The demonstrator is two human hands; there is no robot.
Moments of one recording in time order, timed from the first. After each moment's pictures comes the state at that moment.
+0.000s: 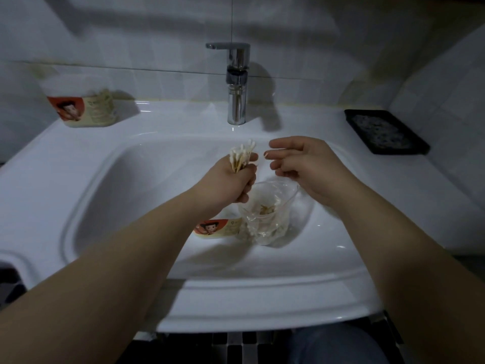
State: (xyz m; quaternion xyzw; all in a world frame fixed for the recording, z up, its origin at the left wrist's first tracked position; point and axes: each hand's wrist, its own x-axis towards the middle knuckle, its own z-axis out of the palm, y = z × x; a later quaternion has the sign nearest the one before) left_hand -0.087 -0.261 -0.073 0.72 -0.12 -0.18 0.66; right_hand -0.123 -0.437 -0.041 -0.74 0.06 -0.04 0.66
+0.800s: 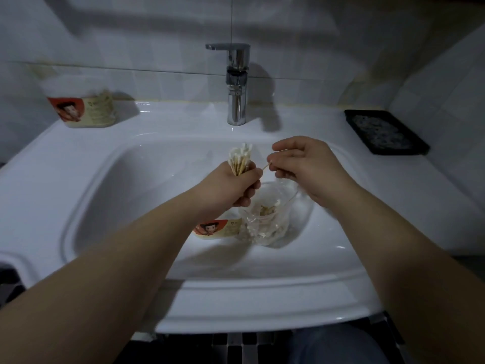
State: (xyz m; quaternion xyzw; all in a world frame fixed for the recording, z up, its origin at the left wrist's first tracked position) left_hand -0.091 -0.258 -0.071 0.71 -0.15 -0.23 0.65; right_hand -0.125 -0.435 -0.042 -0.75 0.07 -0.07 0.65
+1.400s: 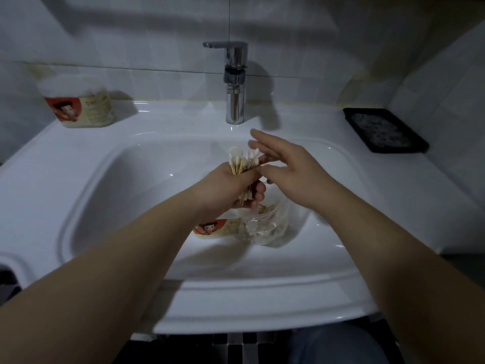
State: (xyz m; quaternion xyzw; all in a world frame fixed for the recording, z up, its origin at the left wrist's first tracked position) left_hand -0.096 -0.259 -0.071 0.66 -0.15 -0.27 0.68; right_hand -0.129 -0.424 -0.050 -0.88 -0.08 -0.06 0.47
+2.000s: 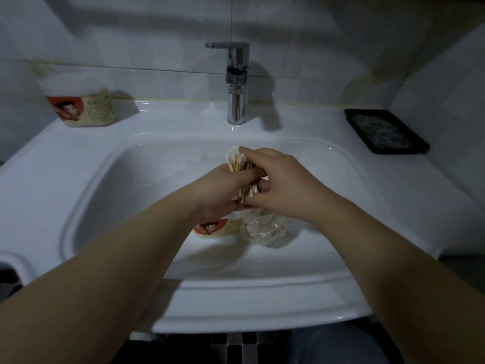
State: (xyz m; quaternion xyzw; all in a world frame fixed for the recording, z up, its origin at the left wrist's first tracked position) left_hand -0.095 -0.256 -0.068 0.61 -0.11 -0.32 0.71; right_hand -0.130 -0.409 -0.053 -0.95 -0.17 -0.07 0.25
